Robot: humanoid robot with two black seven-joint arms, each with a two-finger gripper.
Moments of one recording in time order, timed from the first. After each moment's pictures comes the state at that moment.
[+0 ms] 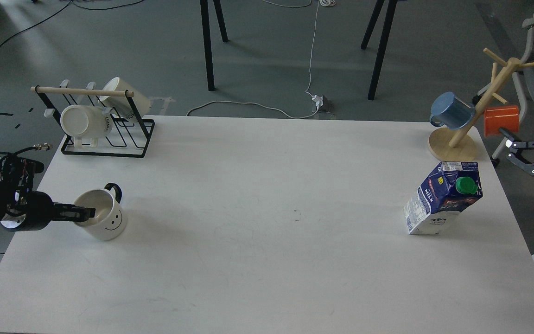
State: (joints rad) left arm -0.67 0.72 -0.33 -0.67 1.77 -0.42 -0.49; right arm 0.39 -1.06 0.68 1.19 0.23 0.49 0.21
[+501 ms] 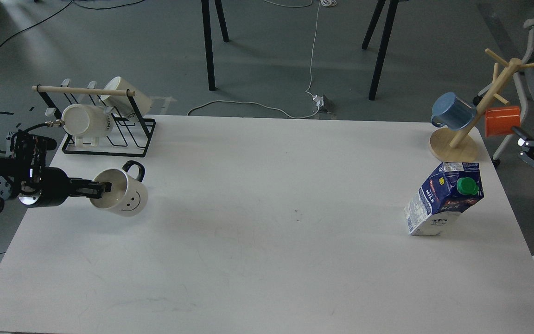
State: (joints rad) left arm -0.80 0.73 -0.35 -0.80 1.77 -0.46 -0.49; right arm 0.40 -1.05 0.71 1.07 0.24 0.49 0.22
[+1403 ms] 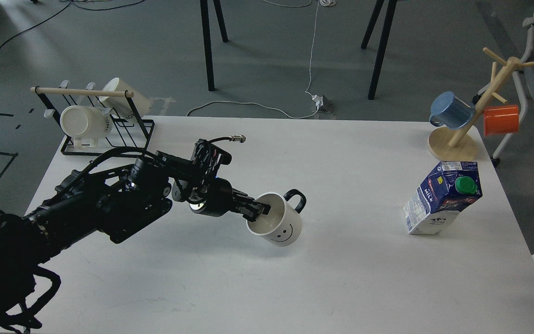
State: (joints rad) left arm -0.86 0.16 -0.30 -0.77 1.87 -0.49 -0.49; right arm 0.41 -0.99 0.75 0.97 0.28 0.49 0.20
